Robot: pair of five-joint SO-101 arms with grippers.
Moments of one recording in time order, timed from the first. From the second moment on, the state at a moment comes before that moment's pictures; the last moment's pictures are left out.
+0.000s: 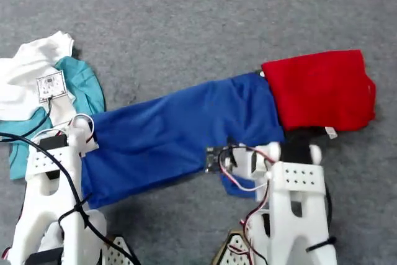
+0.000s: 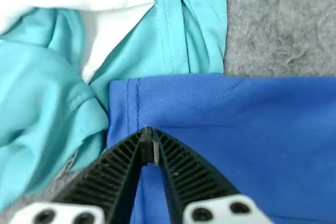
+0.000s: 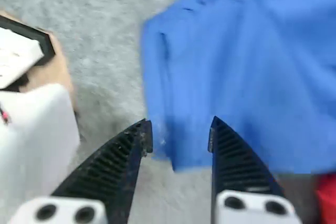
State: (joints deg) left arm -17.1 -36.0 64.2 38.6 -3.8; right arm 1.2 -48.6 66.8 80.3 80.5
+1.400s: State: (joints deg) left arm -17.1 -36.0 65.6 34.9 -2.6; right arm -4.1 -32.7 46.8 74.9 73.5
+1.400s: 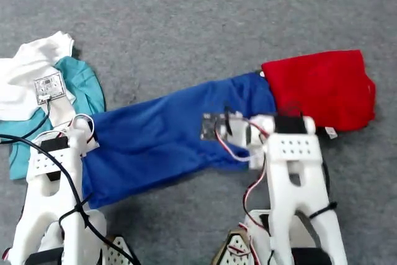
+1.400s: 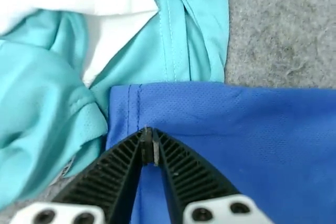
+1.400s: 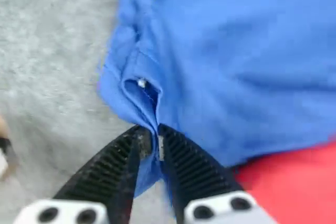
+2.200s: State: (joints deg) left arm -17.1 -36.0 65.7 34.9 -2.6; right arm -17.8 16.0 -3.8 77.7 69.7
